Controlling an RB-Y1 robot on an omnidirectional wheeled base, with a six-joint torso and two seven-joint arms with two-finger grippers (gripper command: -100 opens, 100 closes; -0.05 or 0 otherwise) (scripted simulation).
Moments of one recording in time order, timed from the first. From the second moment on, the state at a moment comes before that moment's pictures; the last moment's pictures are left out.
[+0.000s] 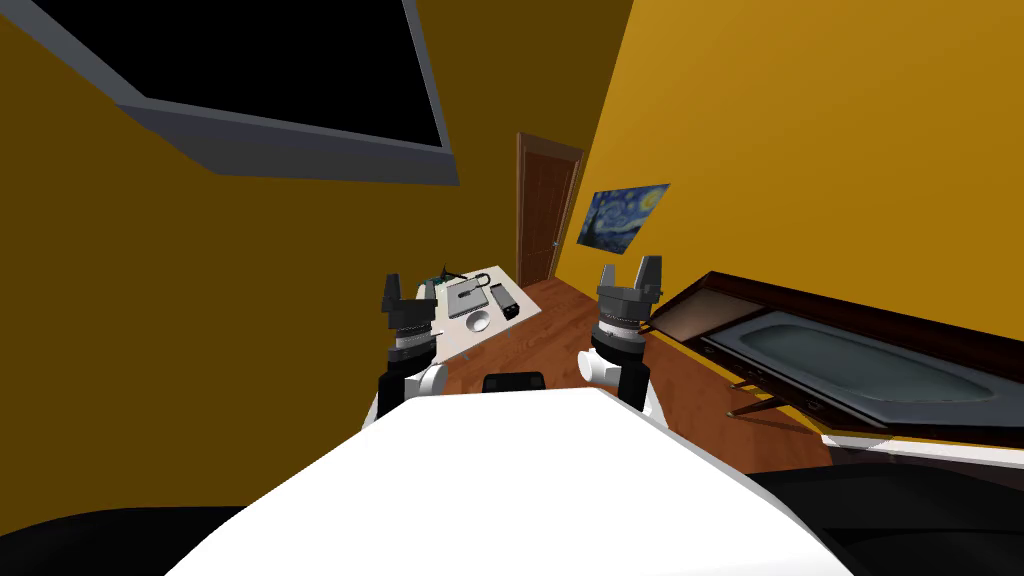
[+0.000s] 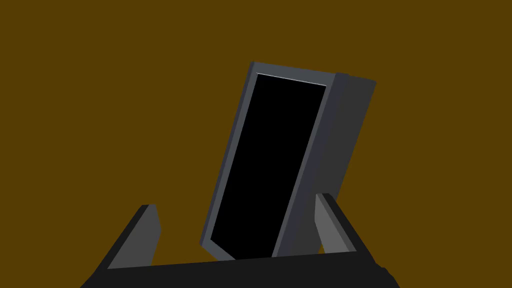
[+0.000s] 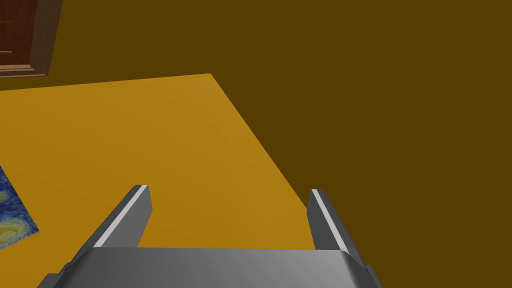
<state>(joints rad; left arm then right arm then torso) 0.52 0.02 -0.07 -2.37 0.01 -0.49 0.10 0.48 0.03 -0.02 -2.38 0.03 -0.62 0.07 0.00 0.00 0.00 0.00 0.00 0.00</state>
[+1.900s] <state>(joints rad) 0.32 0.15 -0.08 -2.15 -0.02 -0.05 0.09 0.48 0.03 -0.02 -2.38 0.03 -0.62 0.07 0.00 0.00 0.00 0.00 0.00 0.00</state>
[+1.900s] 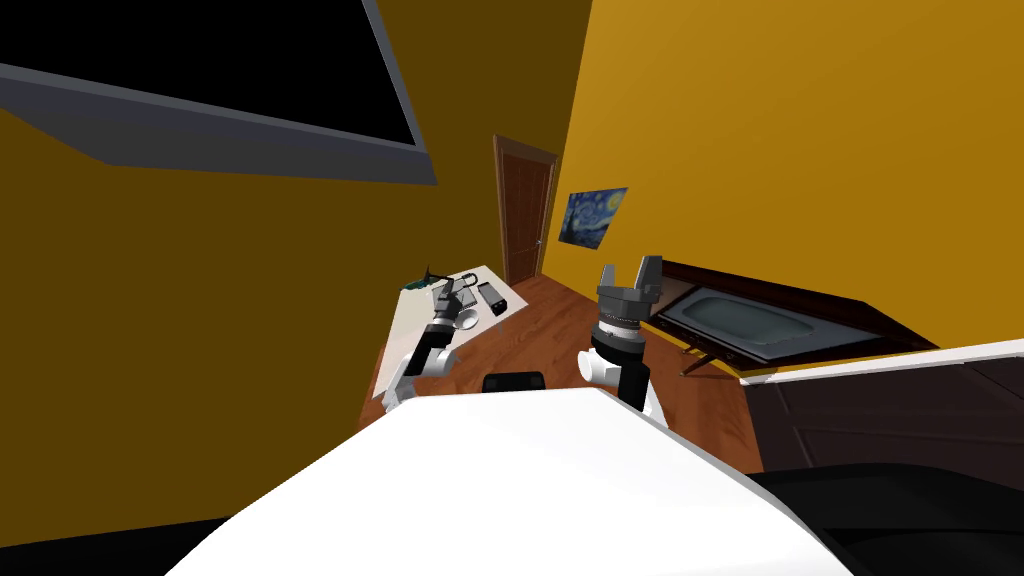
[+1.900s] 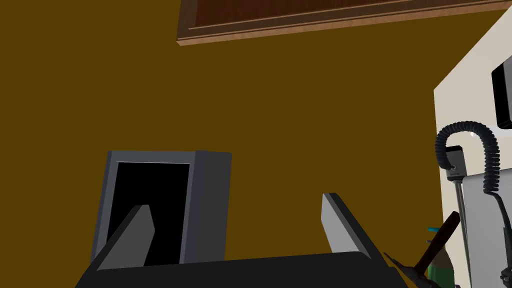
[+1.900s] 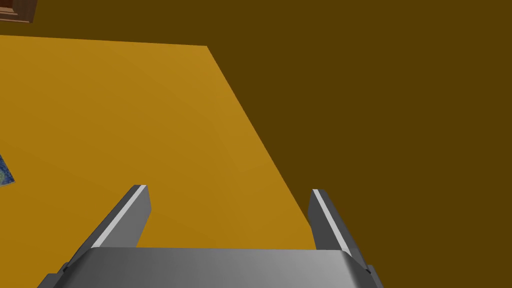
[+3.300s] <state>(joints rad) 0.17 0.15 -0.07 -1.98 -0.03 0.31 0.08 0.48 0.03 -0.02 -2.38 0.03 -0.62 0.07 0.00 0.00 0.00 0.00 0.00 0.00</state>
